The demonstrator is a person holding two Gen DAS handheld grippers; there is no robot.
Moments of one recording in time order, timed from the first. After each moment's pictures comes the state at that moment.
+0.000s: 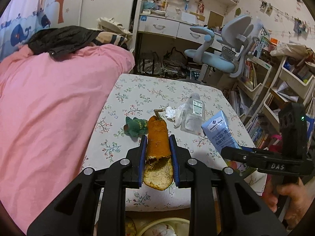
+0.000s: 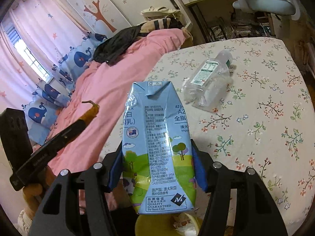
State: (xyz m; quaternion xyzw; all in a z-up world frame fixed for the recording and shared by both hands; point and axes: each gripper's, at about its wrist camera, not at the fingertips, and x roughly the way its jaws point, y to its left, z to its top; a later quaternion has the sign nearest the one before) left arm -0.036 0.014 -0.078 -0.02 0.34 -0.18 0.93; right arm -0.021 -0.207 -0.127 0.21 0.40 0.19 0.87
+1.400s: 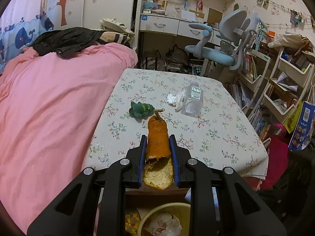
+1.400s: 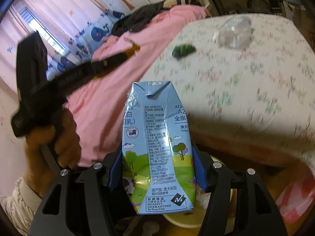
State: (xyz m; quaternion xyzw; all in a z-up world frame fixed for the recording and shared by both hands) left arm -0.091 0.024 -0.089 0.00 0.34 -0.16 0.93; right arm -0.127 -0.143 -0.164 0.18 0.45 0.25 0.84
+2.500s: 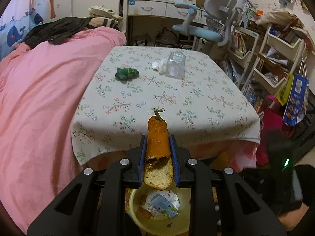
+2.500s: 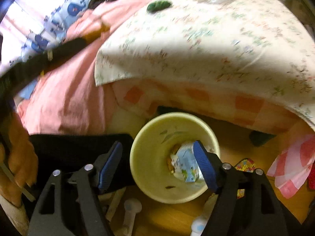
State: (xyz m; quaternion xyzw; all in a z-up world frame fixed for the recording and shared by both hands) left arm -0.163 0.009 -0.131 0.03 0.39 -0.19 0.90; right arm -0.163 -0.144 -0.210 0.13 0.52 0.17 0.82
